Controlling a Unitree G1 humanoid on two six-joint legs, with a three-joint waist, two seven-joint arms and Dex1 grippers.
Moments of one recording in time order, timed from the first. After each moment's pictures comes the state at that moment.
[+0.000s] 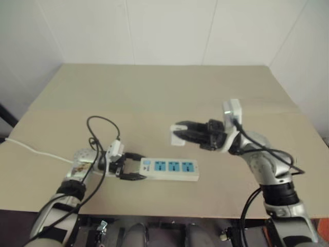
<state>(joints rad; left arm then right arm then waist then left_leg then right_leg) -0.58 0.56 -0.22 0.72 -0.43 -0.25 -1.61 -0.53 -0.46 0.08 -0.14 0.72 0.42 1.07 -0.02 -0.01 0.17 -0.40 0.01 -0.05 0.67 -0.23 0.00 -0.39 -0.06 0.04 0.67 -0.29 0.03</state>
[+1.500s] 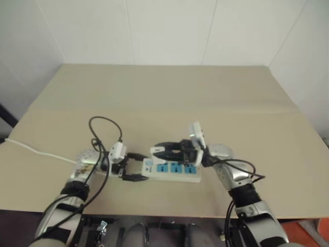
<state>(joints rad) -0.57 0.51 -0.18 0.74 -0.39 -0.33 -1.61 -0.54 -0.25 0.18 0.19 0.45 0.21 1.22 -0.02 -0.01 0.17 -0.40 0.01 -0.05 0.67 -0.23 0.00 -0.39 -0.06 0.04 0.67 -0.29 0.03</state>
